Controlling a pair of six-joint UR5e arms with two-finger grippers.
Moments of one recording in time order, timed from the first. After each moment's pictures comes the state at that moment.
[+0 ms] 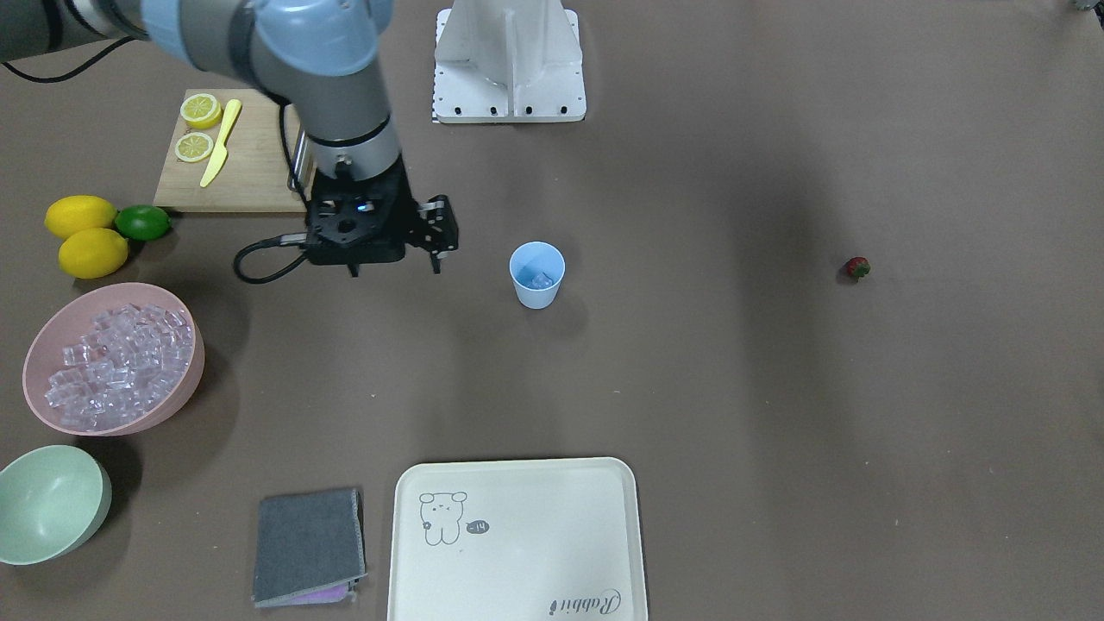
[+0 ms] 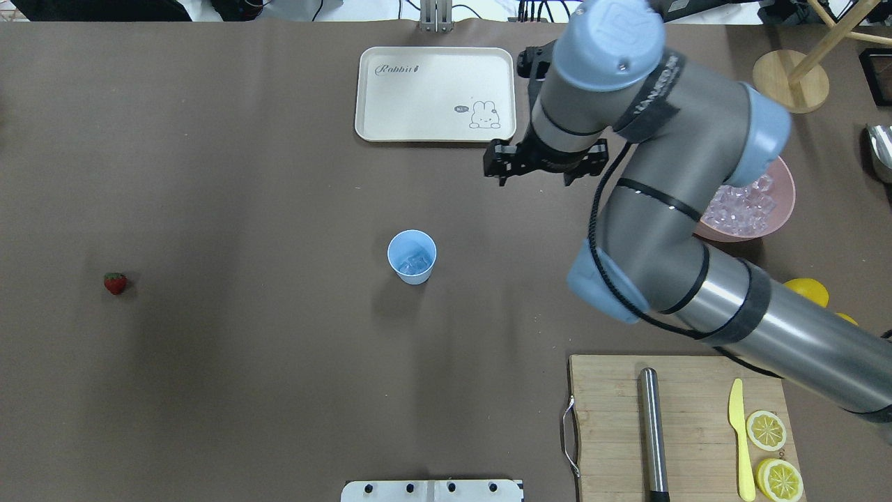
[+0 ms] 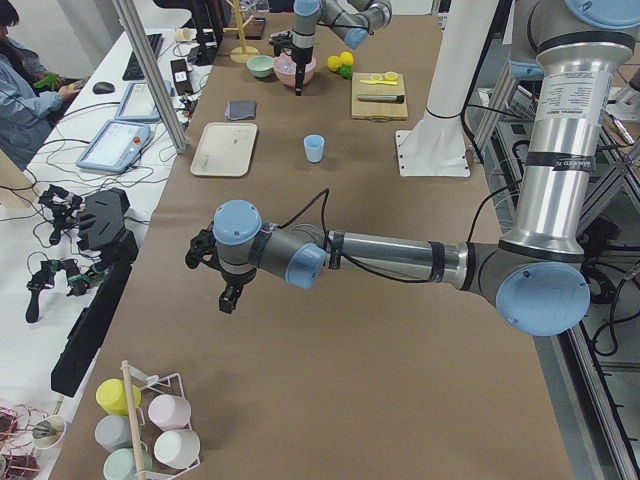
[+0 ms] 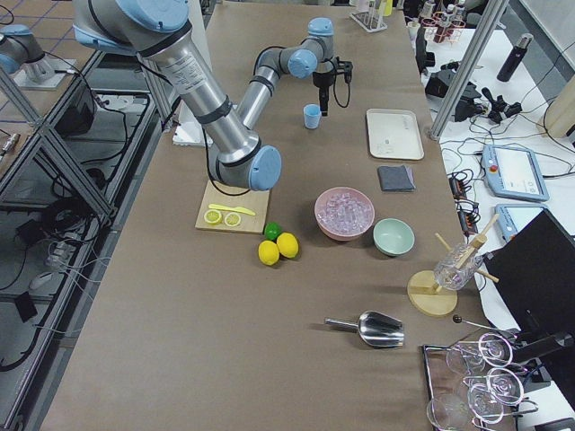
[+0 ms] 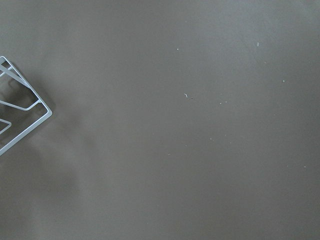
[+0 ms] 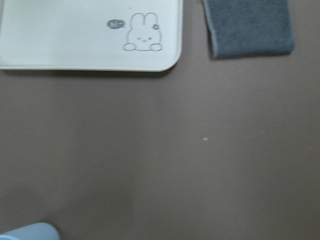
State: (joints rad) left arm -1.49 -1.68 -1.55 -1.89 -2.40 -0.08; right arm 0.77 -0.93 1.80 -1.72 1.97 0.98
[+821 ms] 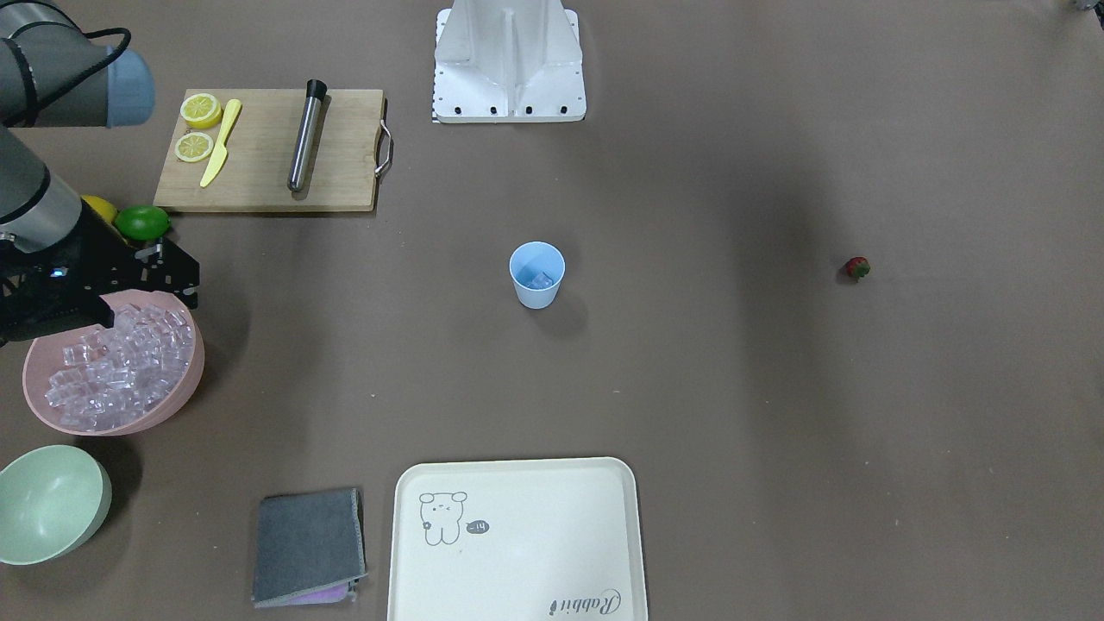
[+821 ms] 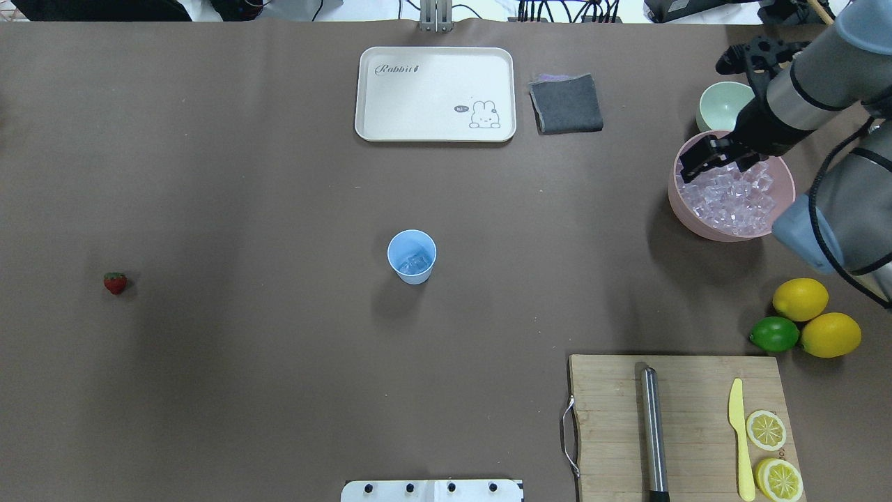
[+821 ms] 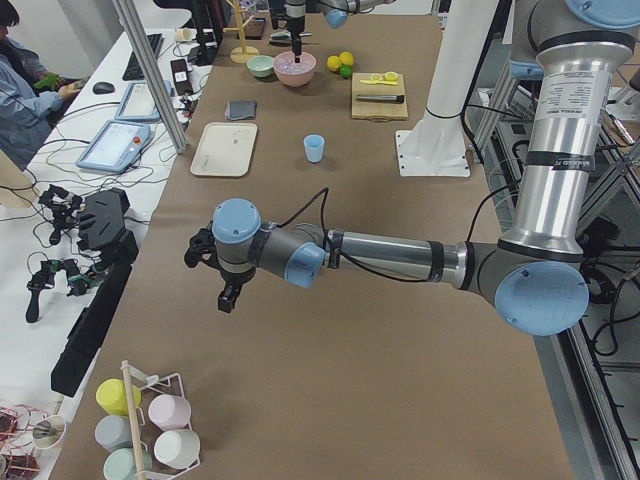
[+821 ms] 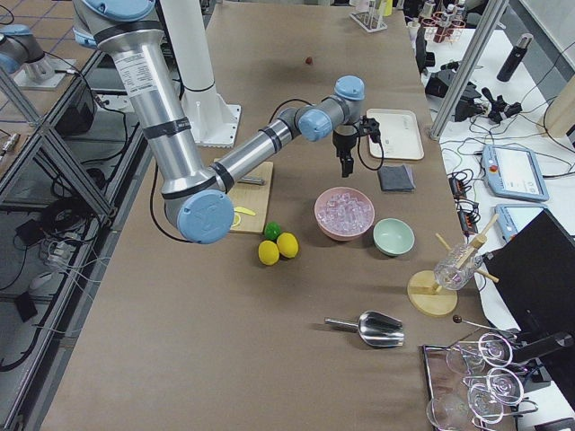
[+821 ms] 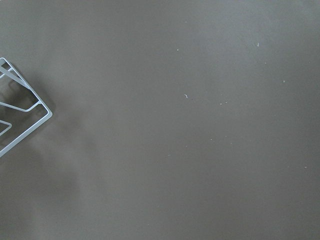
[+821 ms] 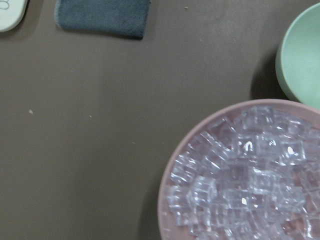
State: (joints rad) left arm -1.49 -1.68 -1.55 -1.89 -2.40 -0.08; right arm 1.03 -1.32 1.80 -1.49 2.22 0.53
